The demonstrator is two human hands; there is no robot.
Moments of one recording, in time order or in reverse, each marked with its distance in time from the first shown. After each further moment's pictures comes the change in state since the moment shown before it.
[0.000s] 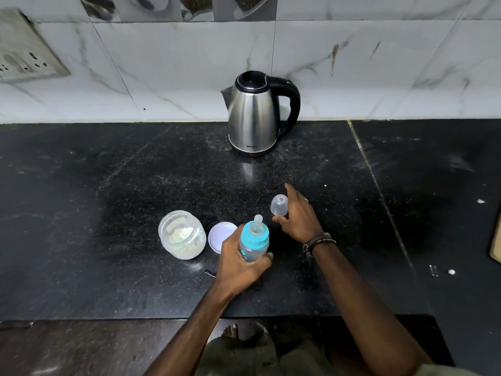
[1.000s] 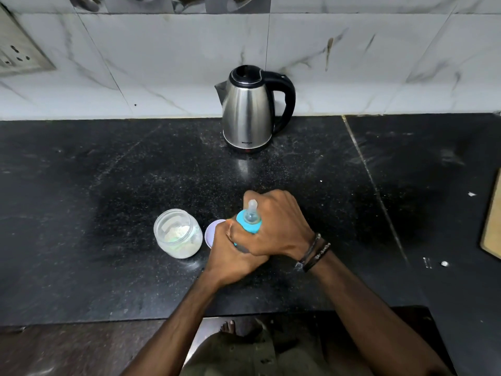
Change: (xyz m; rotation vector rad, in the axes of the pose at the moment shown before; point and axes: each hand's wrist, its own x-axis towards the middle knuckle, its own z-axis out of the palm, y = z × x) left_hand 0.011 0.043 -0.013 -0.081 -0.147 0.076; right_hand -0.071 -0.113 -0.054 -0.001 0.283 -0.481
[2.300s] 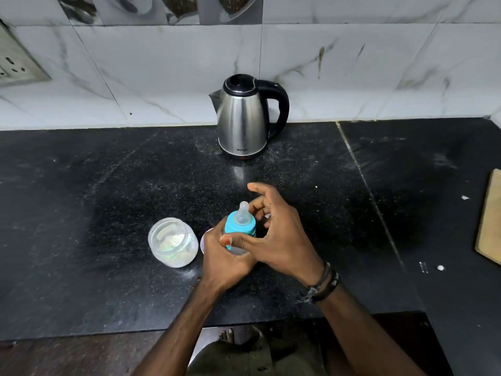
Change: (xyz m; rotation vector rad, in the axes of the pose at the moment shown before) left_hand 0.005 -0.006 0.002 -0.024 0.144 0.087; right_hand -0.018 -0.004 -0.013 0.528 -0.066 0.321
